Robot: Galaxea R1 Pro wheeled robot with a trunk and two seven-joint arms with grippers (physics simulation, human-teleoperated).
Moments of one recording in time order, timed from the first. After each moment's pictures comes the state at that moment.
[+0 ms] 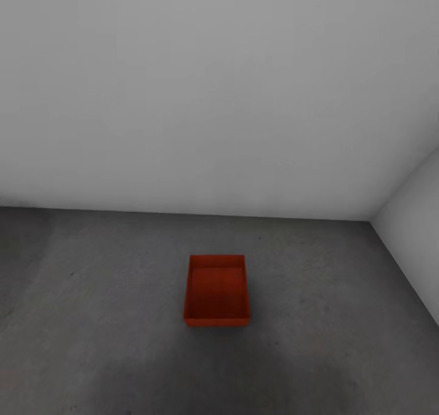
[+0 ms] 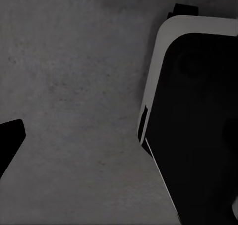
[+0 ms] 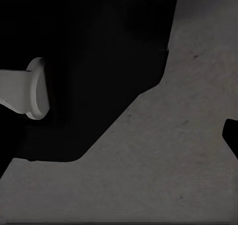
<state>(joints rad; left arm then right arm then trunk) -0.36 0.08 0.06 0.00 0.08 0.06 0.14 -0.15 -0.02 0.26 0.03 -0.16 -0.12 0.09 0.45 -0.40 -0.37</state>
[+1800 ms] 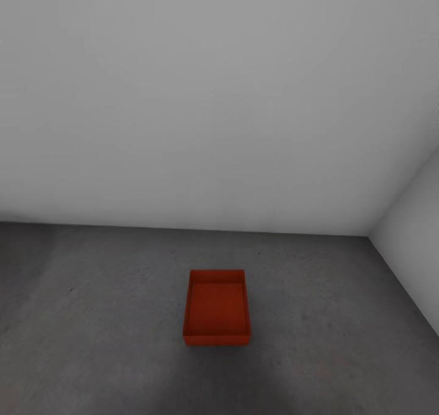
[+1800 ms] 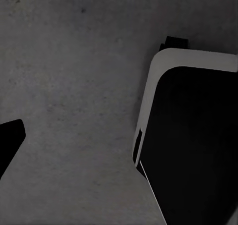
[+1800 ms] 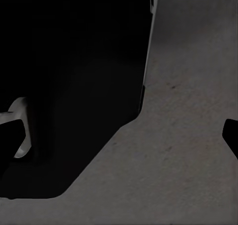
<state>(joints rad) -0.36 0.08 0.06 0.00 0.08 0.06 0.14 -0.14 -0.02 0.25 0.03 -0.16 -0.16 0.02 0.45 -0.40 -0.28</state>
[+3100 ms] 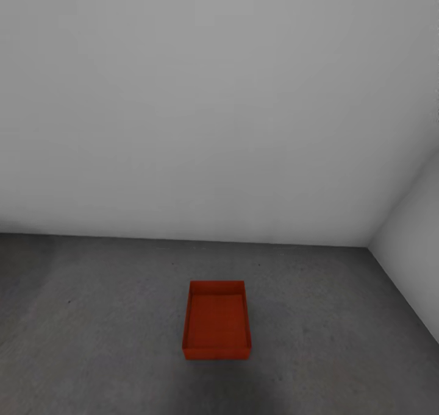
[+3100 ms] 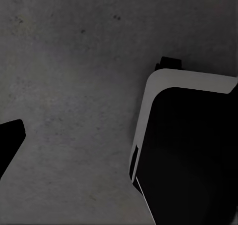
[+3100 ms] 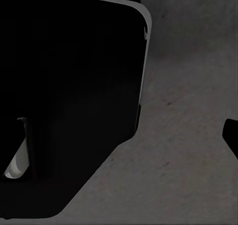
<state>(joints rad) -0.36 0.08 0.06 0.00 0.08 0.06 0.14 -0.14 -0.02 0.25 0.03 -0.16 -0.16 0.02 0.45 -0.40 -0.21</state>
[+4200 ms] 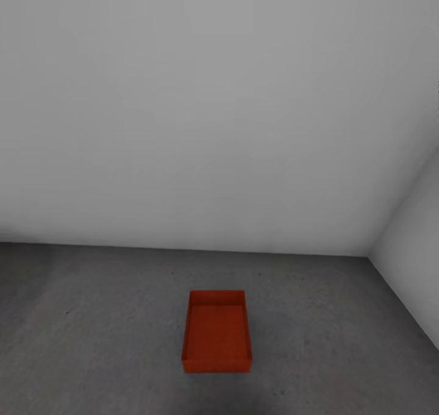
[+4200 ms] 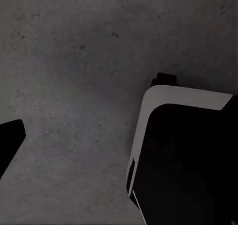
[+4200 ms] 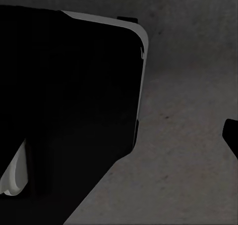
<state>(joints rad) -0.36 0.08 0.06 0.00 0.08 0.06 0.14 -0.14 -0.02 0.25 0.03 -0.16 -0.16 0.02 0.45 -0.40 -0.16</state>
